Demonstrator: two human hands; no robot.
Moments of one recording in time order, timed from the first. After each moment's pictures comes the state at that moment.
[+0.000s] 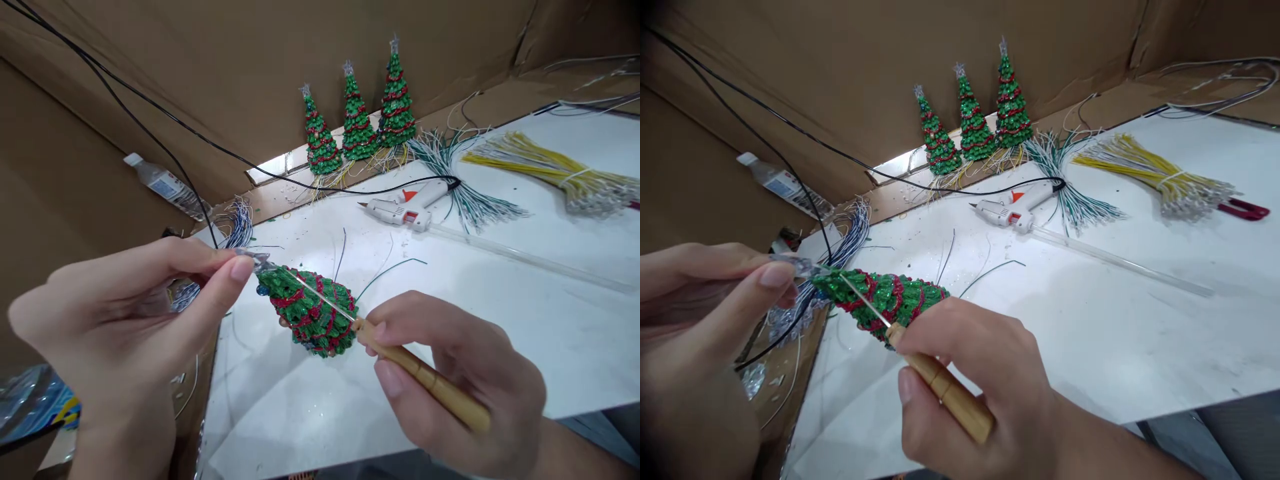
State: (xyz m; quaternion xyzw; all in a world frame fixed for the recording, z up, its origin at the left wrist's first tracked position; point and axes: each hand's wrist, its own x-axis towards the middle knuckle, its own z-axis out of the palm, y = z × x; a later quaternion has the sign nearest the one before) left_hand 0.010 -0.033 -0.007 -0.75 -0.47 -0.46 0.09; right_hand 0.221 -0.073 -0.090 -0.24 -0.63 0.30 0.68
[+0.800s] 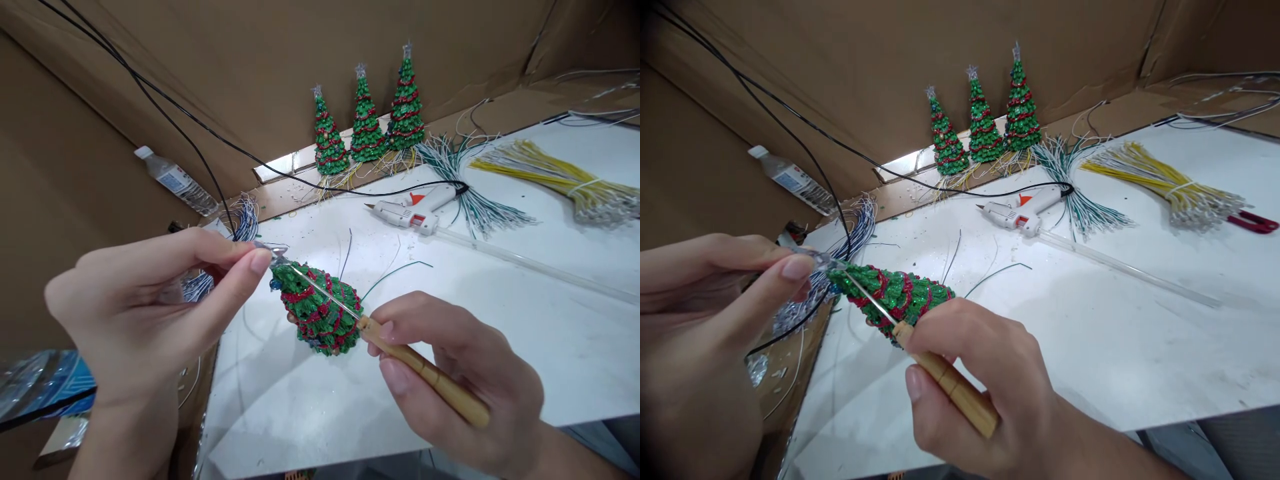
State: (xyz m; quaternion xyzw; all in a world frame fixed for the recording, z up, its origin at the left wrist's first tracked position) left_hand 0.012 -0.036 -0.004 -0.76 -0.48 -0.43 0.09; right_hand 0.220 -0.075 -0.092 -0.23 -0.65 0.34 0.64
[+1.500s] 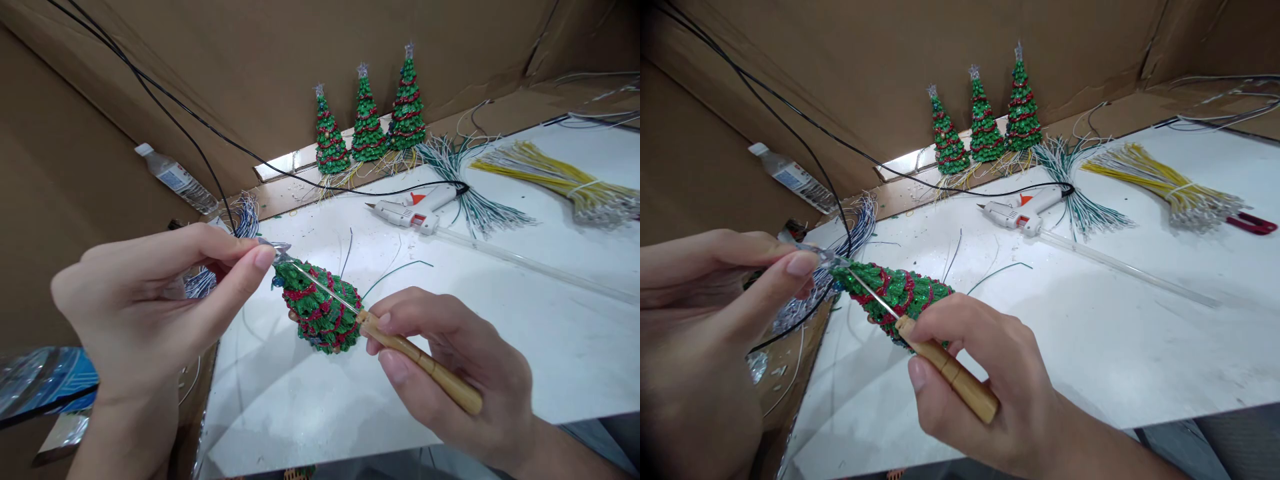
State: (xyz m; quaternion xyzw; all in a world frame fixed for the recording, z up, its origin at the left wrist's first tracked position) left_hand 0.015 -0.037 -0.002 -0.76 -0.49 -0.42 0.08; right_hand 0.222 -0.075 -0.097 -0.24 -0.64 0.37 0.63
